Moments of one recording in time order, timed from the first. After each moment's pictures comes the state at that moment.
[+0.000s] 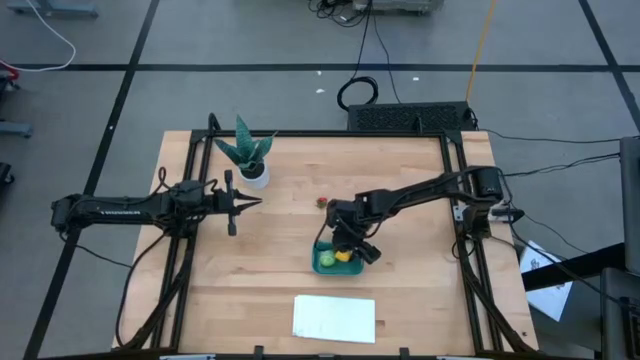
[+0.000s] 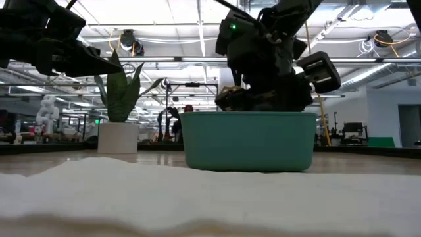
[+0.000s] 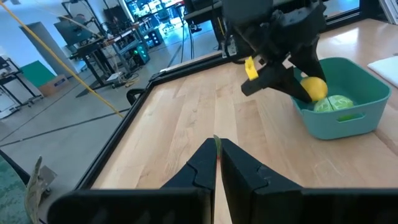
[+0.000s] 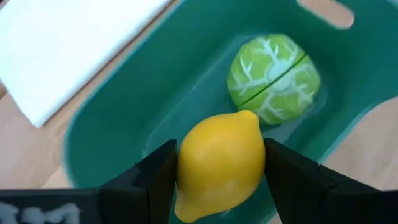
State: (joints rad) left arm 0.13 0.43 0.13 0.15 -0.01 0.36; right arm 0.01 1.88 1.16 -0.47 -0.50 -0.58
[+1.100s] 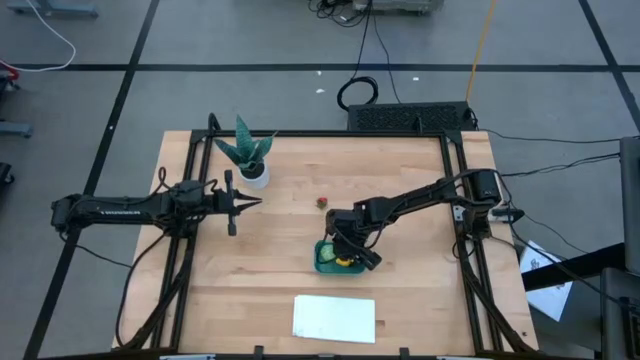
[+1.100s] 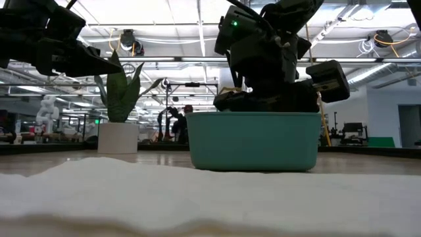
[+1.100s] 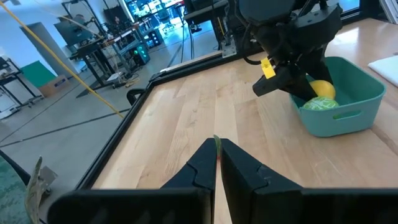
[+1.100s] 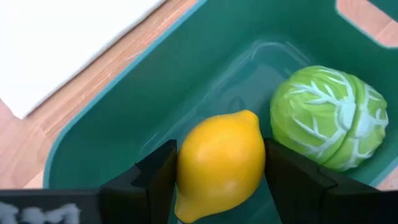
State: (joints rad) left arm 0.13 0.43 0.13 0.15 -0.01 0.36; right arm 0.07 1.91 1.16 -0.47 -0.42 -0.64
